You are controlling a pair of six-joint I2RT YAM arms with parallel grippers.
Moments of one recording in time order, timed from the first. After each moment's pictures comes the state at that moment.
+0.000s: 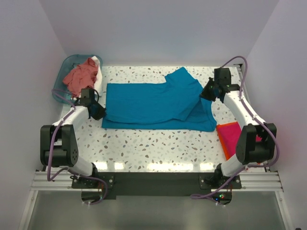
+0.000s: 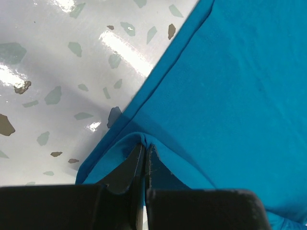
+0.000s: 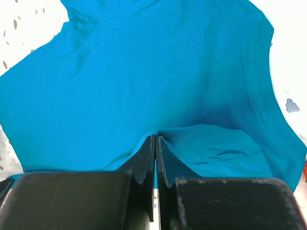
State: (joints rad) left arm 0.04 1.52 0.88 -0.35 -0.01 -0.80; right arm 0.09 1.56 1.27 -0.54 -0.04 0.62
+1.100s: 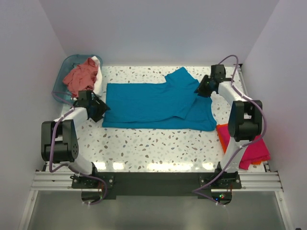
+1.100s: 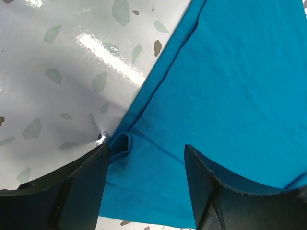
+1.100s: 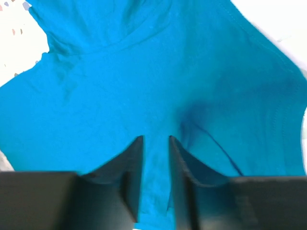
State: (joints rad) left arm 0.09 1.59 0.83 -0.17 0.12 -0.77; right arm 0.04 1.91 1.45 -0.45 -0.16 0.61
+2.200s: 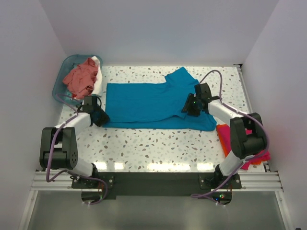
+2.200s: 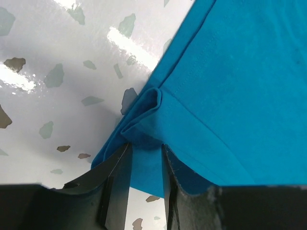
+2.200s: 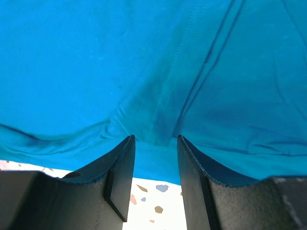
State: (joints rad) left arm 0.01 1.49 0.73 -0.24 0.00 -0.74; right arm 0.25 1.67 1.04 -0.35 -0.11 0.61
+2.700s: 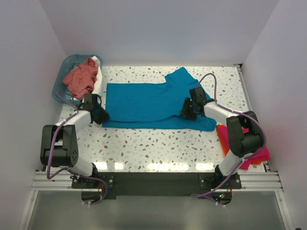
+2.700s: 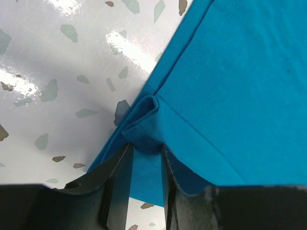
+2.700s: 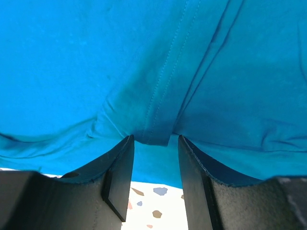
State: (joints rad) left arm 0.01 1.52 0.77 -0.24 -0.01 -0.74; right arm 0.32 1.70 1.01 -0.32 -0.05 0.65
